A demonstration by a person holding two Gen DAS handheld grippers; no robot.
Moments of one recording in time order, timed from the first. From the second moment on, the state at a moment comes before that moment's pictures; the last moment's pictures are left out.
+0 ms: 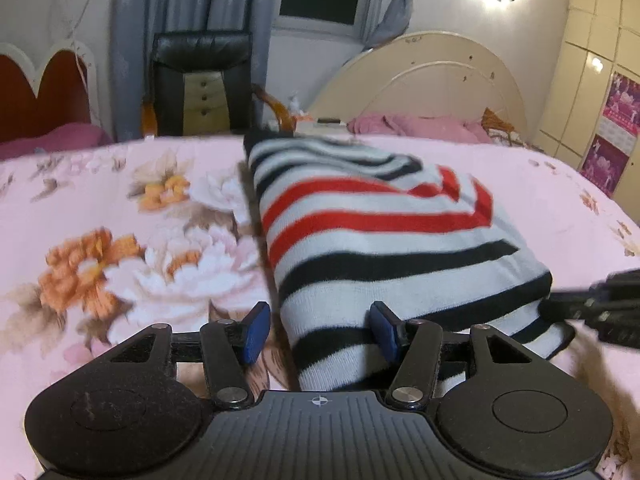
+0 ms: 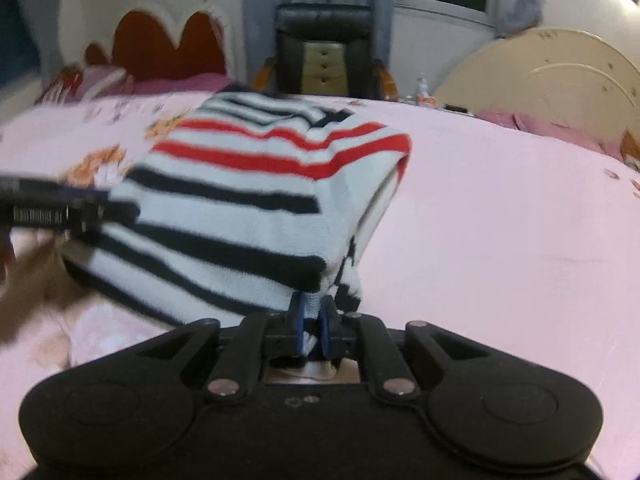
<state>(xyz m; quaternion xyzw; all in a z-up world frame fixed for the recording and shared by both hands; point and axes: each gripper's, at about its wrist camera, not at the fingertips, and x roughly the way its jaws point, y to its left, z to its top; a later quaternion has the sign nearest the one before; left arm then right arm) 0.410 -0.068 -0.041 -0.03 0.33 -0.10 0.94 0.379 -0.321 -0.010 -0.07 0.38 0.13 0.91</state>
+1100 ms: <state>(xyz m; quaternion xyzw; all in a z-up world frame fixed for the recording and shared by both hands) 0.468 -0.084 -0.016 0.03 0.34 -0.10 0.93 0.435 -0.311 0.019 -0.06 0.32 0.12 0.94</state>
